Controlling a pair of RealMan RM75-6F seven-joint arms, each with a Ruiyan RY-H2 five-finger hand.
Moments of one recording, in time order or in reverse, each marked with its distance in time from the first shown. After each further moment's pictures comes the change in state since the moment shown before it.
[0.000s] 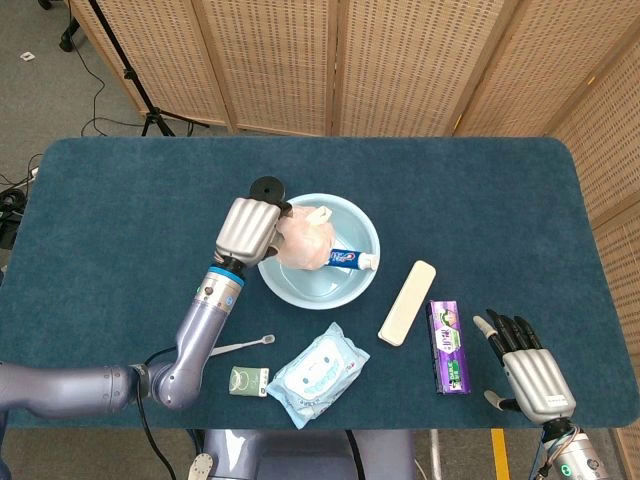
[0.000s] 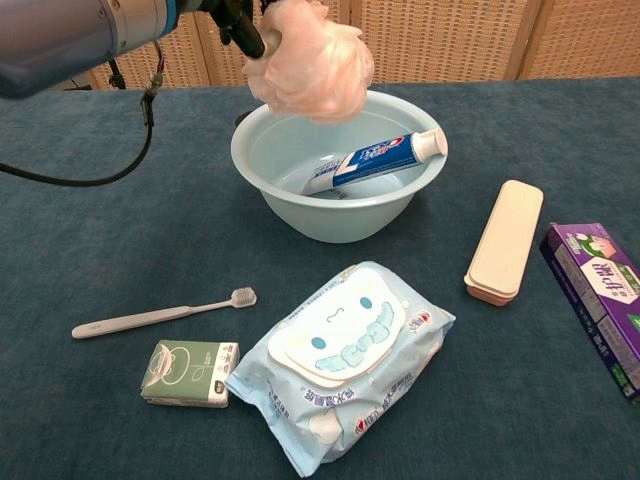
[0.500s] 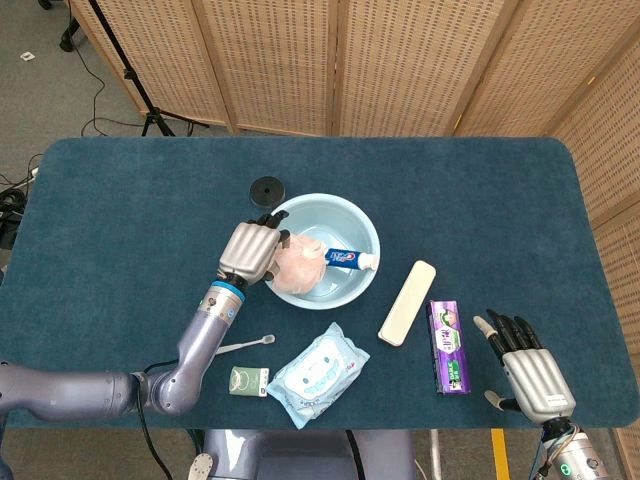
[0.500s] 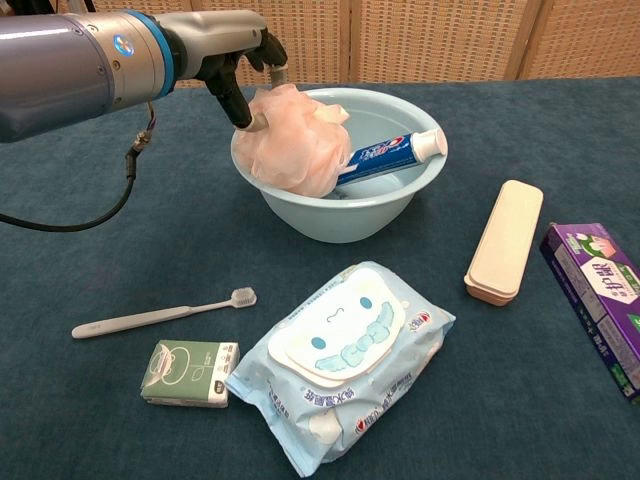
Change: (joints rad) left arm -0.006 0.020 0.061 -0.020 -0.159 -0.076 0.009; right arm -0.001 -0.004 0.005 0.003 0.005 -0.012 -0.008
